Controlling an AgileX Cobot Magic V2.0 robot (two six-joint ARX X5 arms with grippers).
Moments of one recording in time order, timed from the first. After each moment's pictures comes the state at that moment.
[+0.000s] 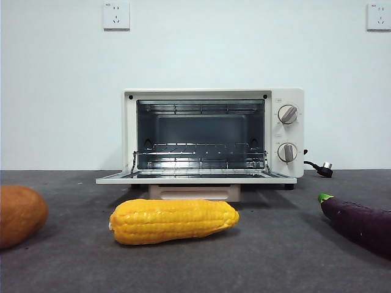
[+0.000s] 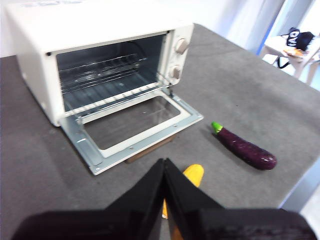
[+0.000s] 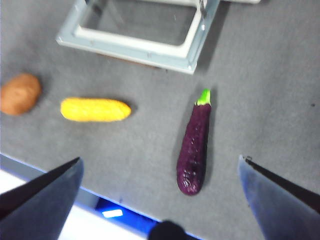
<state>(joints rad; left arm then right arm) -0.05 0.60 0.96 -0.82 0.63 0.11 0.27 0.98 1.30 -1.25 -0.22 0.03</state>
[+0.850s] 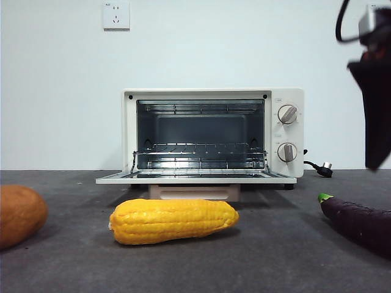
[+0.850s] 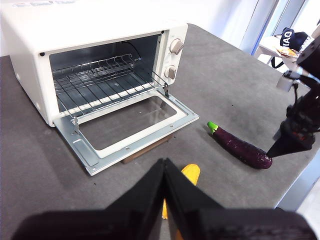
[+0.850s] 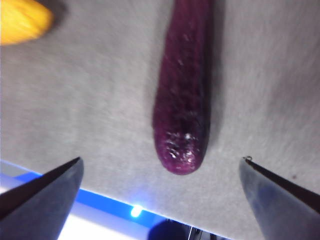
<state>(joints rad) -0.05 0.60 0.96 -0.82 0.63 0.11 0.37 1.11 0.75 -0.90 -0.19 0.16</state>
